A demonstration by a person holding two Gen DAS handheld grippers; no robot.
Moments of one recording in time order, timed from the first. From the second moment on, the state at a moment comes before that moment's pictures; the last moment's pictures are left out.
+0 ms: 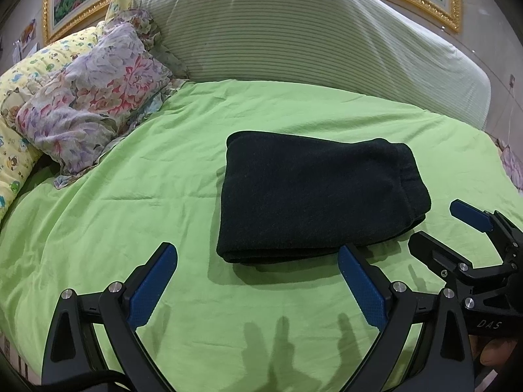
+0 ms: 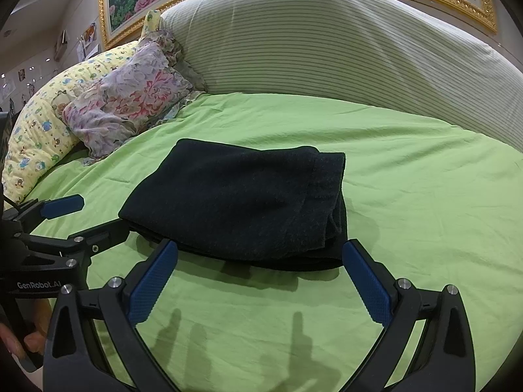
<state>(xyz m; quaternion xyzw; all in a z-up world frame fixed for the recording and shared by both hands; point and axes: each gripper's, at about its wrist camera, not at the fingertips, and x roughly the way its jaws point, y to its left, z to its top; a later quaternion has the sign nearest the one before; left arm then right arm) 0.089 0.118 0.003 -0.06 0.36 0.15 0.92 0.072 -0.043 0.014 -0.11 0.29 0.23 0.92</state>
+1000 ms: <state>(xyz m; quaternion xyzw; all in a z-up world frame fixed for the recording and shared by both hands) 0.092 0.121 0.007 -0.07 0.37 0.15 0.92 0.071 -0.044 0.023 -0.10 0.29 0.23 0.93</state>
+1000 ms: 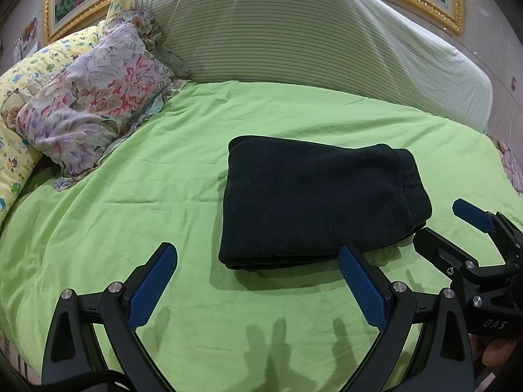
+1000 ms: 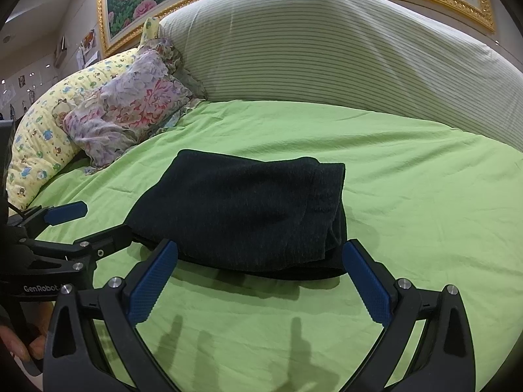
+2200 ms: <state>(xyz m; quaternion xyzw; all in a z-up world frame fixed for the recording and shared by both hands) 0.114 0.119 0.022 -0.05 0.35 0.15 0.92 0.094 -0.061 0.034 -0.06 0.29 0.21 0.93</state>
